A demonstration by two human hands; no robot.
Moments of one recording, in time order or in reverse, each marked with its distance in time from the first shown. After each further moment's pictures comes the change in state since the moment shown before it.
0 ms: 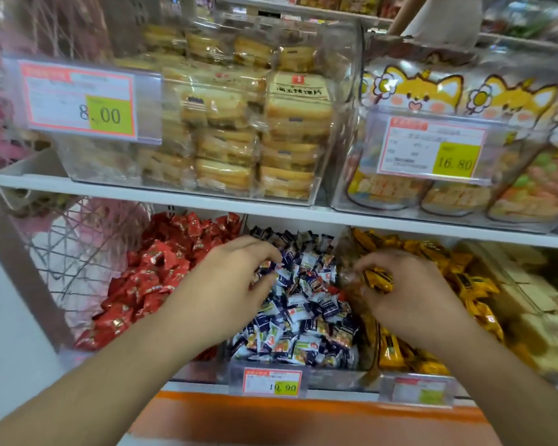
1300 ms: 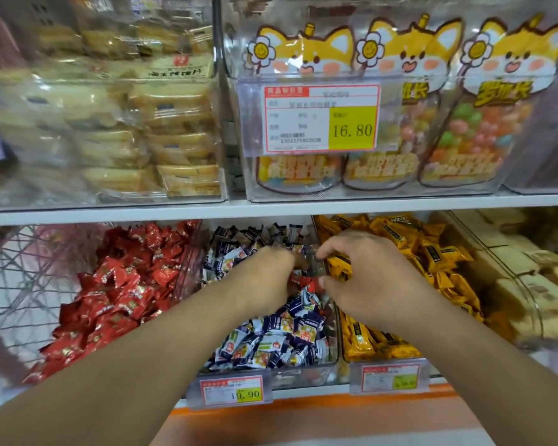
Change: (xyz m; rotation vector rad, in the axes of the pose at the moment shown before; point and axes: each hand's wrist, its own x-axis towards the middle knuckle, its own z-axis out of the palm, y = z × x) left_hand 0.093 0.029 0.103 0.191 -0.361 0.067; right_hand 0.003 0.018 -0.004 0.086 -0.042 -0.031
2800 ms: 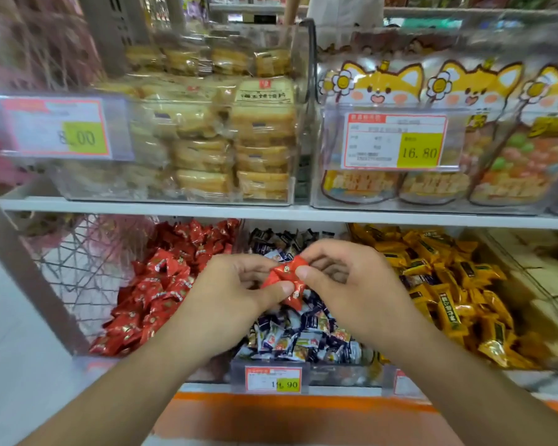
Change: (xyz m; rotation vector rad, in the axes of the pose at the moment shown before) left_hand -0.128 -0.011 -0.048 -1.003 0.325 -0.183; right_hand -0.007 -0.063 0.026 0.493 0.055 -0.183
